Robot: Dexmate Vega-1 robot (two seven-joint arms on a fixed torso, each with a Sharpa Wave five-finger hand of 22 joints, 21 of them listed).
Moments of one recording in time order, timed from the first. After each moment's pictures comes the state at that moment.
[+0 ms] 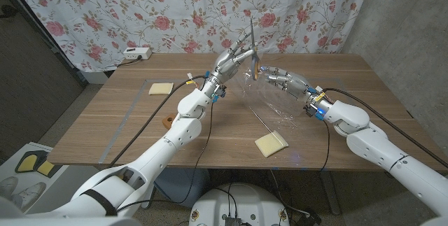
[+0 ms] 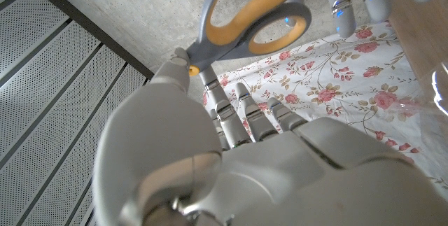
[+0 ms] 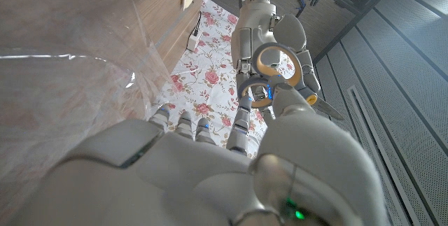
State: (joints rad) left arm 0.71 0.25 0.54 -1.26 -0.72 -0.59 -0.51; left_hand 1.15 0.15 0.32 -0.14 0.18 0.20 -0.16 0.20 0.19 0.83 -0.22 0.49 0.42 0.36 -0.18 0.24 0.30 0.10 0.02 0.18 0.17; right arm -1.00 -0.77 -0.38 -1.63 0.73 0.40 0.48; right_hand 0.72 0.09 0.46 -0.18 0.27 0.30 -0.16 0.29 0.20 -0.17 0.08 0.19 0.31 -0.17 0.11 0.19 0.21 -0.18 0.20 0.18 0.17
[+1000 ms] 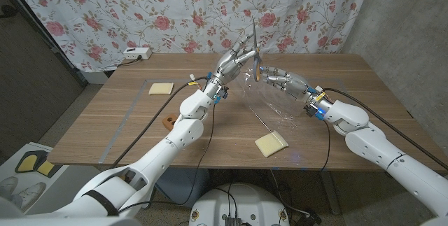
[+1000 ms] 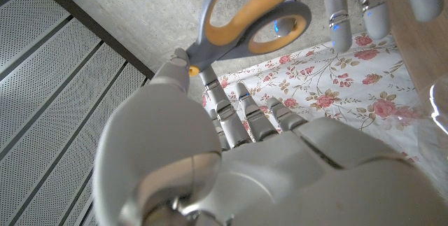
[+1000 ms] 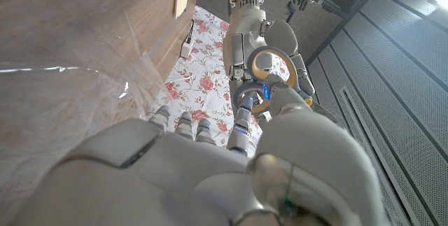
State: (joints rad) left arm 0.71 0.24 0.55 -1.26 -0.74 -0.58 -0.53; left_hand 1.14 0.16 0.32 -0.14 0.19 0.20 -0.16 0.20 0.19 0.83 -0.22 0.49 0.42 0.36 -0.18 0.25 0.31 0.10 0.02 0.18 0.17; right arm -0.98 -0.76 -0.38 -1.60 0.77 0.40 0.56; right_hand 0.76 0.10 0.47 -0.18 0.29 0.32 -0.16 0.28 0.20 -0.17 0.07 0.20 0.29 -0.17 0.11 0.20 0.21 -0.18 0.20 0.19 0.17
